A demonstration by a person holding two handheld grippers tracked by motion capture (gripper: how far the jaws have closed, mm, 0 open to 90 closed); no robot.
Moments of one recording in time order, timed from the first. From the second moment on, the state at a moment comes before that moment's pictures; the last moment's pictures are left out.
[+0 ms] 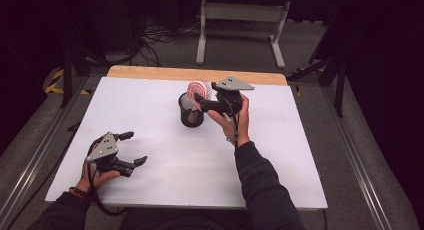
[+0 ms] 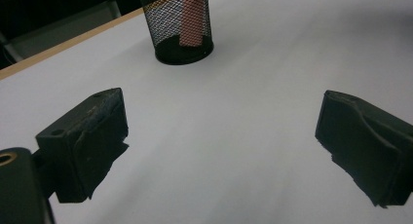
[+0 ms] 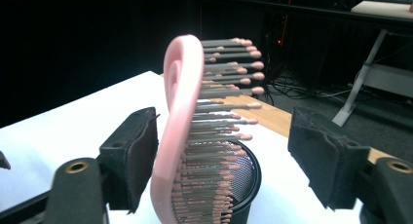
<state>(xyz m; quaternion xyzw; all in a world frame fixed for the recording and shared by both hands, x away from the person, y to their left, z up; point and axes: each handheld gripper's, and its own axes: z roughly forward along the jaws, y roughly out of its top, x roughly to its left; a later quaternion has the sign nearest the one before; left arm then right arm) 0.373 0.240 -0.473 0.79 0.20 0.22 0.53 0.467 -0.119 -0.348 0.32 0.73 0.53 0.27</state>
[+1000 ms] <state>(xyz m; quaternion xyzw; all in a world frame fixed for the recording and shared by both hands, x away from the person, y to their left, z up) 0.373 0.242 -0.473 0.79 0.21 0.22 0.53 0.446 -0.122 -0.328 0.29 0.74 0.51 0.33</state>
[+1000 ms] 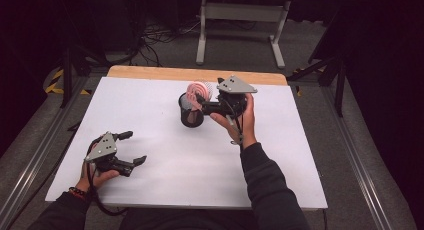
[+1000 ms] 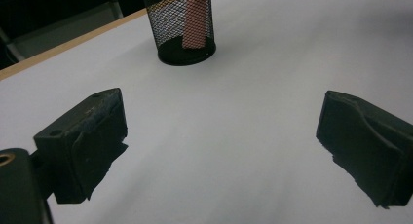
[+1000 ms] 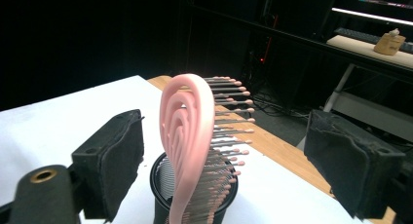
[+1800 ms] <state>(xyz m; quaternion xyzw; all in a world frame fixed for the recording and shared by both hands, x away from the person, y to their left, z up) 0.372 0.242 -0.472 0.79 0.21 0.21 0.54 0.426 -0.126 -0.325 0.26 0.73 0.52 0.36</state>
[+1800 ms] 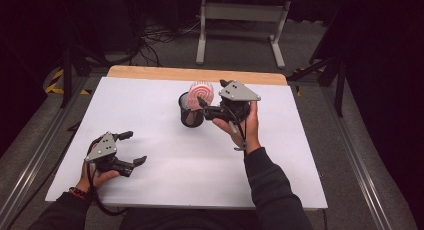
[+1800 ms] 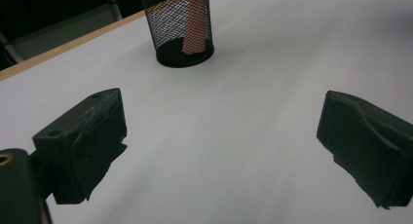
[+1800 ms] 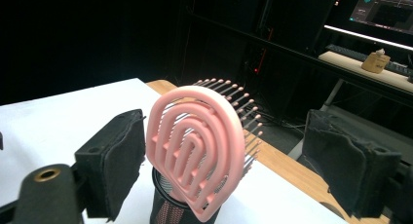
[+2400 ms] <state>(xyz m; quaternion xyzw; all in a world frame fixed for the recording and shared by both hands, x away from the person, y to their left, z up) 0.372 0.242 -0.472 0.79 0.21 0.22 0.54 0.418 -0.133 -0.328 0.26 0.73 0.51 0.37</state>
